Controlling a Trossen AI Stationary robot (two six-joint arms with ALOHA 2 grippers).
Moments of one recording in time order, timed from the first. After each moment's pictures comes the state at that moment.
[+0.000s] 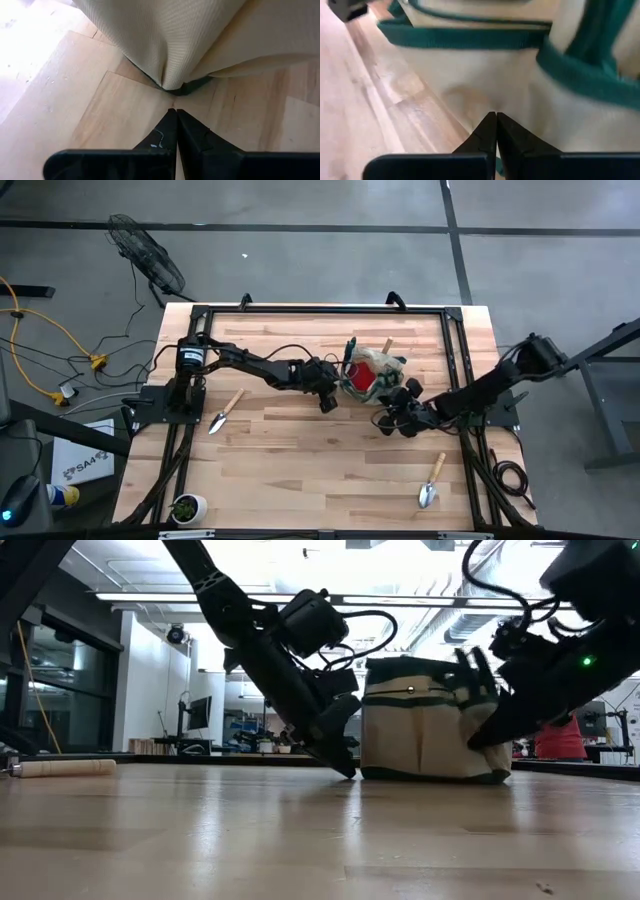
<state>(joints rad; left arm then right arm) 0.10 2.01 1.14 0.08 -0.14 -0.22 0.39 1.39 0.35 0.14 0.77 0.79</state>
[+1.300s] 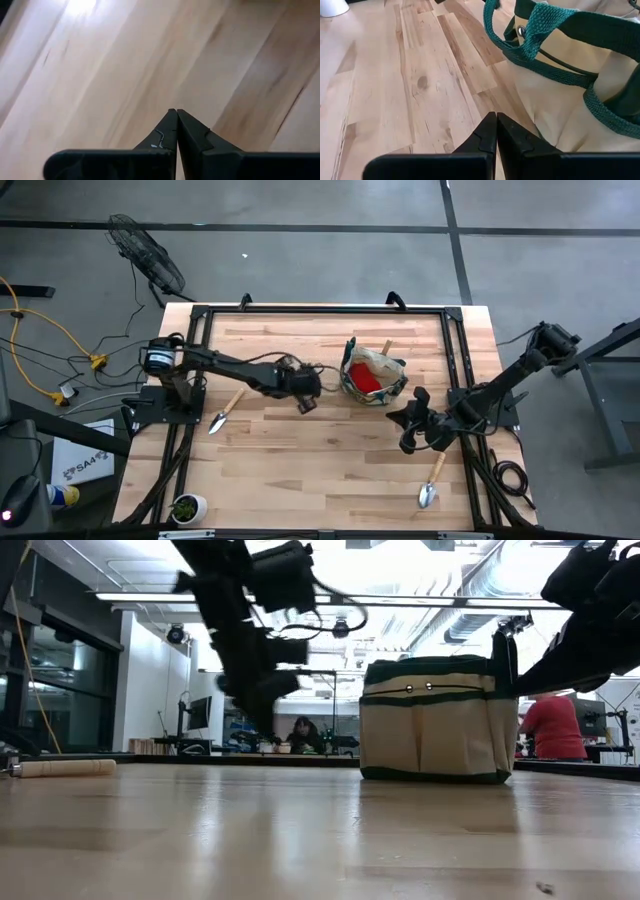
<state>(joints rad) -0.02 1.78 1.14 -0.52 -0.46 -0.41 0.65 1.09 0.35 -0.03 0.78 0.74</state>
